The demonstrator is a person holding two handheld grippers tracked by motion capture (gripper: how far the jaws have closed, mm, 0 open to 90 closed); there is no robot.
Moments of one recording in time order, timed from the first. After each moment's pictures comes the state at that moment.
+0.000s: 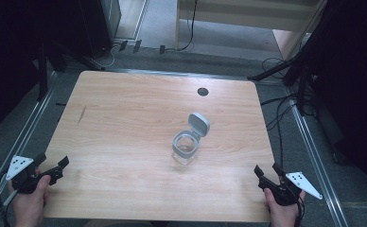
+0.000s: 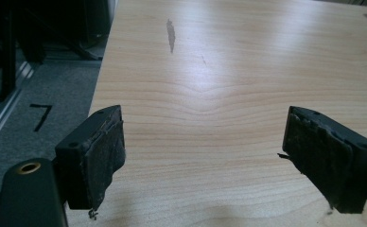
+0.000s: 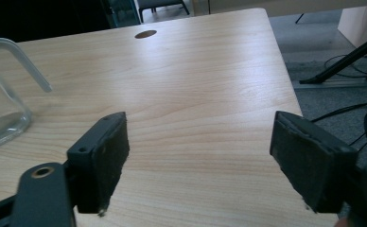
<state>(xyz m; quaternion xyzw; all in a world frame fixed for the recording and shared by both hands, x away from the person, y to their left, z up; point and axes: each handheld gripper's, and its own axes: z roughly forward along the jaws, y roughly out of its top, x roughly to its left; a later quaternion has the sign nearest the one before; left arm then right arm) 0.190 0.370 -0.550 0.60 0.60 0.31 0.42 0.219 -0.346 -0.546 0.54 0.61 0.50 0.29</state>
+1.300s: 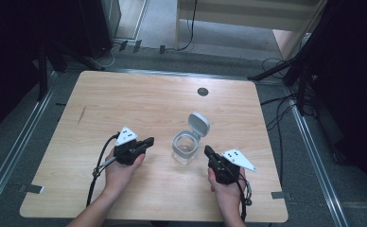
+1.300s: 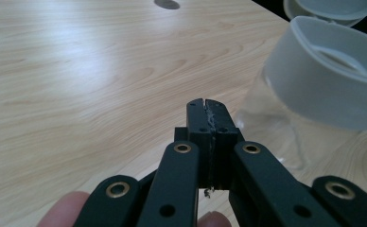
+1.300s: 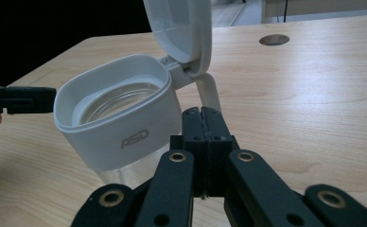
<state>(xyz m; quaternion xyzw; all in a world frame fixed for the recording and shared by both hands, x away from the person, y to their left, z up) 0.291 0.135 -0.515 0.73 0.44 0.16 0.50 0.253 -0.169 -0.512 0.49 0.66 0.52 0.23</state>
